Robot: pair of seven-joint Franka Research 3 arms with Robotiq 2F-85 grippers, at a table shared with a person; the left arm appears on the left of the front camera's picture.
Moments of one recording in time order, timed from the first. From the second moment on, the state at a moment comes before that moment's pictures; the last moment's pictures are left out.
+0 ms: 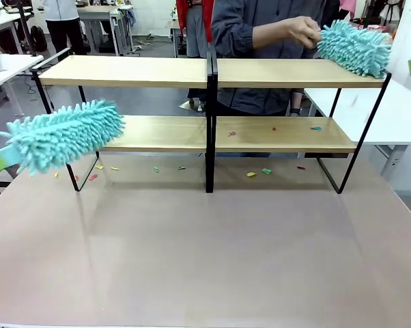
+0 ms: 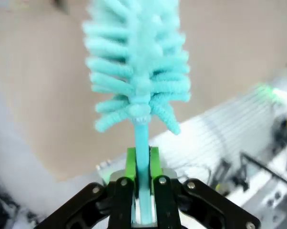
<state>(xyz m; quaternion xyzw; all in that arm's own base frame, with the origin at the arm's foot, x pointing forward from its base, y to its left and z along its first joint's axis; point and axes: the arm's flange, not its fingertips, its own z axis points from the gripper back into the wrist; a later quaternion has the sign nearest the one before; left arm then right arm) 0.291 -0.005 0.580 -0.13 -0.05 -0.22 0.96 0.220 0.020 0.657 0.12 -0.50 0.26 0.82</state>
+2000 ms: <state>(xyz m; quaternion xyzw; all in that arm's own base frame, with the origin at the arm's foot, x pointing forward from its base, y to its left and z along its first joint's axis) 0.220 0.196 0.692 -0.37 -0.21 -0.34 0.84 0.220 0.020 0.657 0.12 -0.50 0.26 0.82</state>
